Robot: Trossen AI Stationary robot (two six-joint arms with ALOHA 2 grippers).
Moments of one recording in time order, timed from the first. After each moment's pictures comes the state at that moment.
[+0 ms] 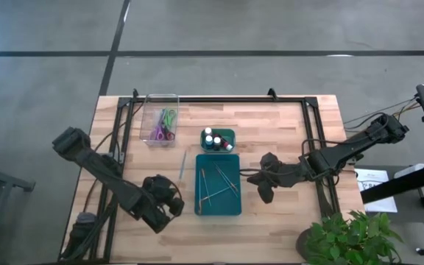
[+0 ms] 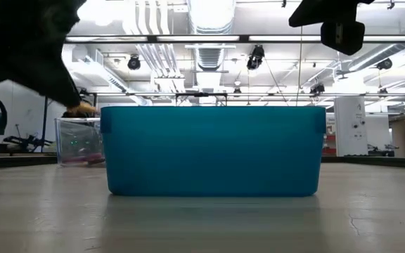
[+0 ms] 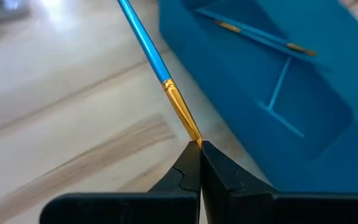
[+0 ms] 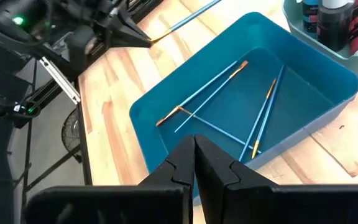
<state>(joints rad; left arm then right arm) -0.69 1.59 0.96 -0.78 -0.70 -1.67 0.43 1.19 0.86 -0.30 0.35 0.96</state>
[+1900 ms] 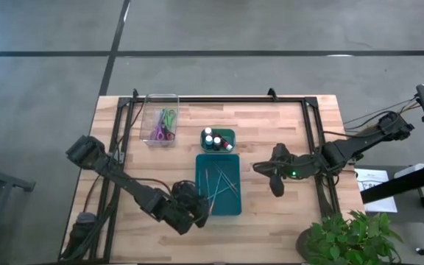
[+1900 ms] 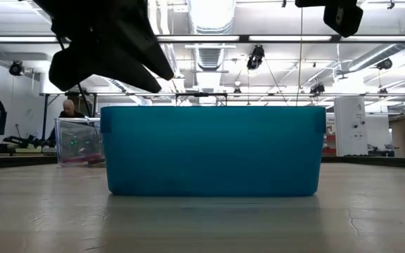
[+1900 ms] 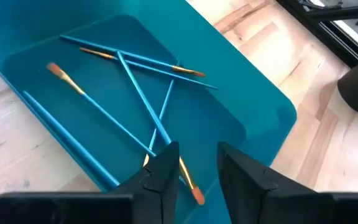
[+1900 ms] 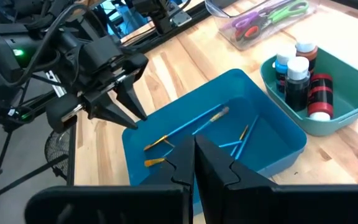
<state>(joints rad) -0.58 1.78 1.11 -0.32 -0.68 -1.25 0.43 1.03 0.86 -0.36 0.45 0.75</state>
